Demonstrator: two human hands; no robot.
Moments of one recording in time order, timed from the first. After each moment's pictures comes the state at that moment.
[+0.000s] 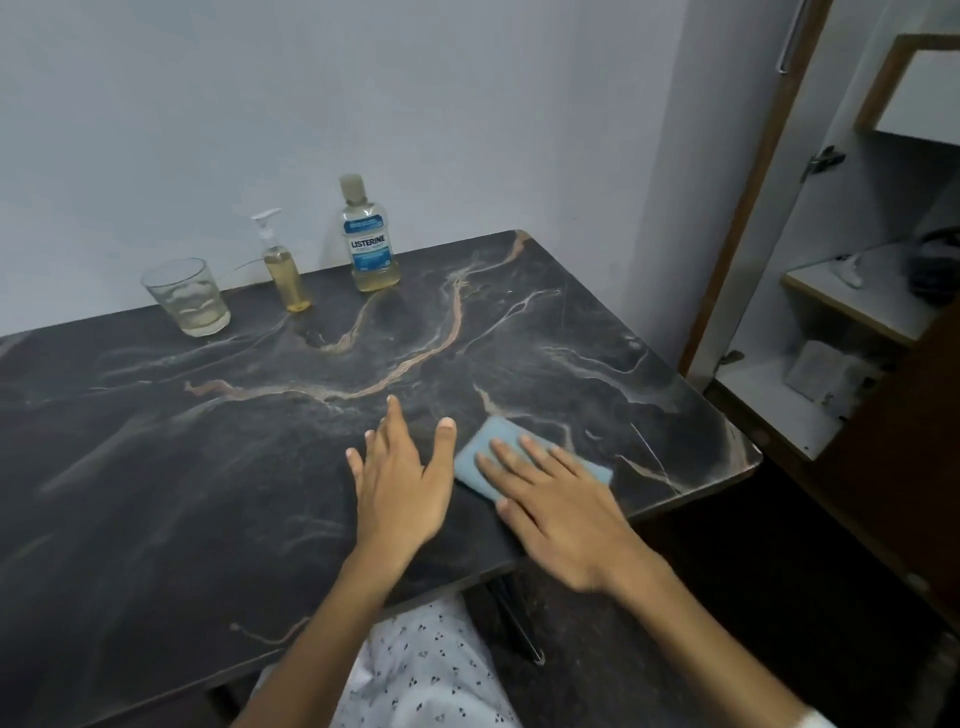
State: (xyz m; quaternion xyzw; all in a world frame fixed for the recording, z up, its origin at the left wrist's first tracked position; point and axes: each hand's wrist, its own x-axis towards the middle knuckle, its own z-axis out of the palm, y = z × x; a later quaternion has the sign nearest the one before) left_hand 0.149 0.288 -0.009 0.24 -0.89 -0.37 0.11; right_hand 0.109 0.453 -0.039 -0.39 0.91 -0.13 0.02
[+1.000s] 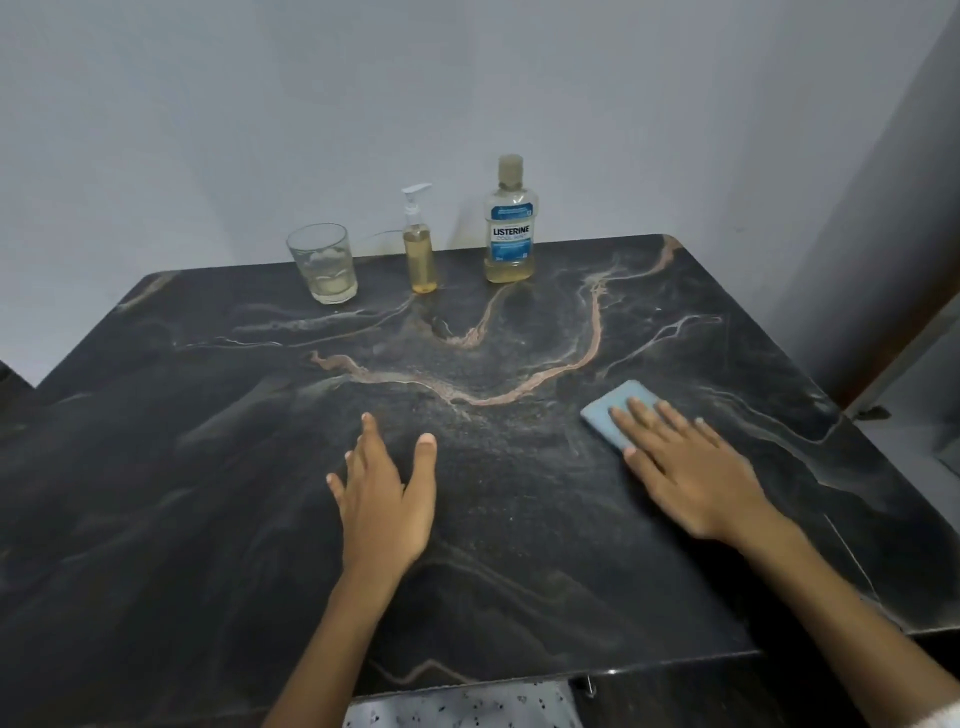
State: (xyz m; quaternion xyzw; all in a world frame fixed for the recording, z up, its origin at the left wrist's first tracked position) left_hand 0.173 0.170 -0.022 0.39 -0.81 -0.40 0.16; right_hand 0.010 0.397 -0.032 -0.33 0.94 -0.06 0.04
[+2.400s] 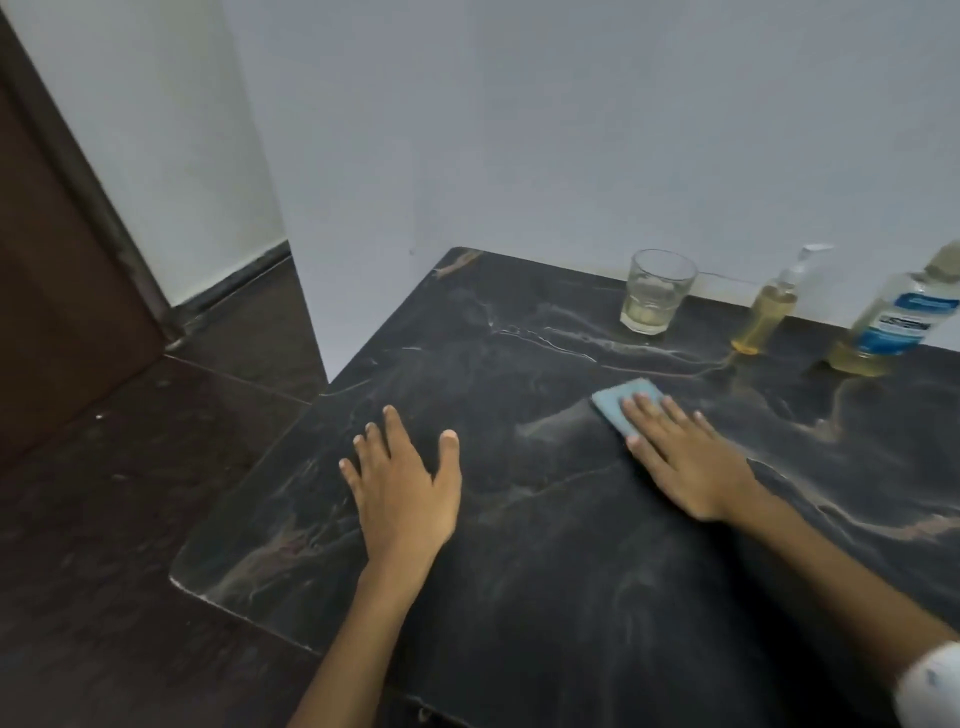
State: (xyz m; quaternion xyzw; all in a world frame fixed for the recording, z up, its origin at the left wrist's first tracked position) left_hand 0.329 -0.059 -0.027 0.56 -0.74 -0.30 0.22; right_hand 0.084 0.066 -0.026 -0.51 0.86 -0.01 0.05
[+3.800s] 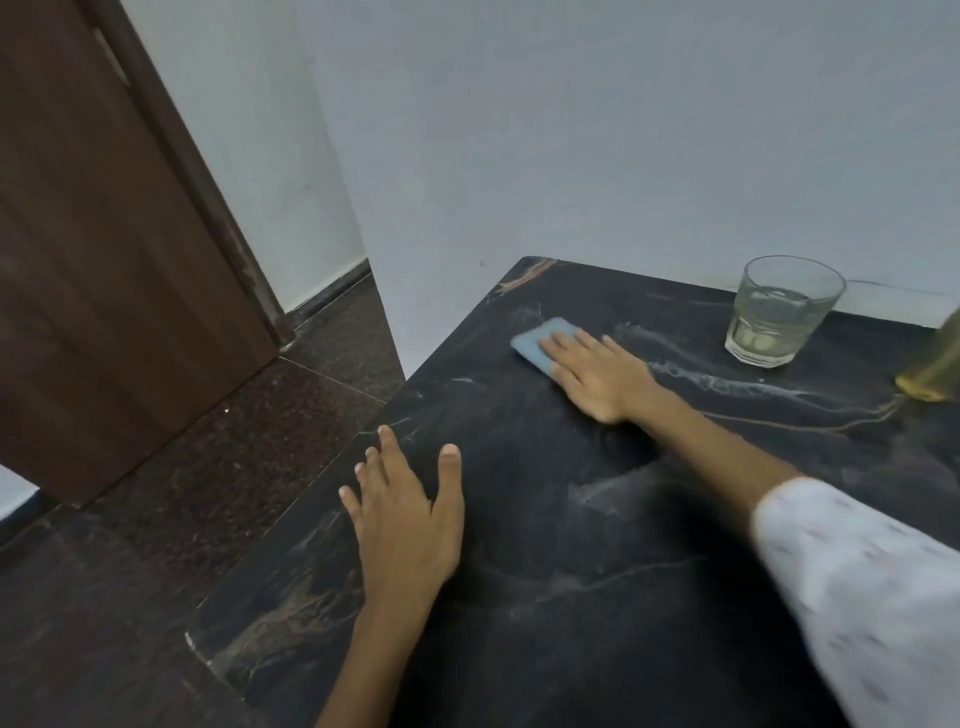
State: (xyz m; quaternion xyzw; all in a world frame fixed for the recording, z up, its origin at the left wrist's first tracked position) left_hand 0.317 -0.097 -0.029 0.63 -0.68 -0.27 0.25; right_hand 0.067 -0.153 -0.034 -0.66 0.75 -0.03 0.06
